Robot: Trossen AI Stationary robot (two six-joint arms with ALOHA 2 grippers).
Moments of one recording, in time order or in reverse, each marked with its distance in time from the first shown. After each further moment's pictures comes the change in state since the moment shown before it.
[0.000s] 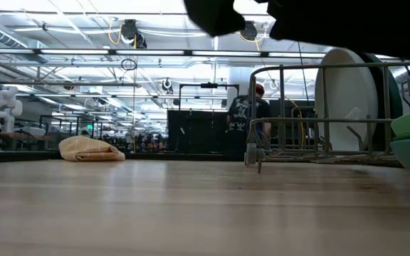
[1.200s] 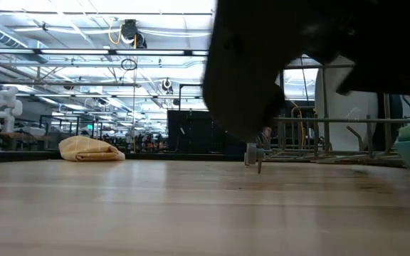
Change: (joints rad) left arm -0.015 0.110 0.002 0.177 0.049 0.098; right arm 0.005 0.001 -0.001 0.029 0.008 -0.018
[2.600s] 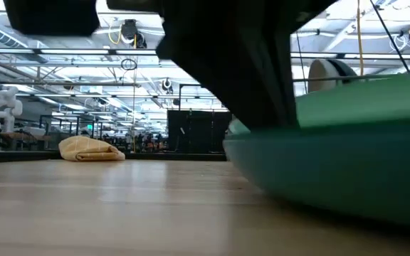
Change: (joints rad) left arm -0.031 -0.038 0.204 -0.793 -0.089 -0.269; right arm 0.000 0.000 0.000 0.000 -0.007 0.001
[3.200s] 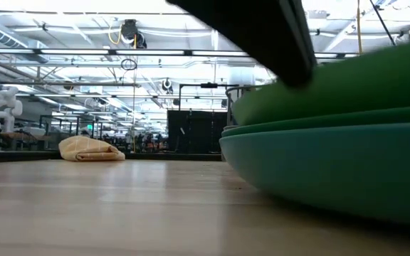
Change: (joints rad) left arm 0.008 -0.065 -0.031 0.062 0.047 -0.067; right arm 0.000 0.000 0.000 0.001 0.000 -0.004
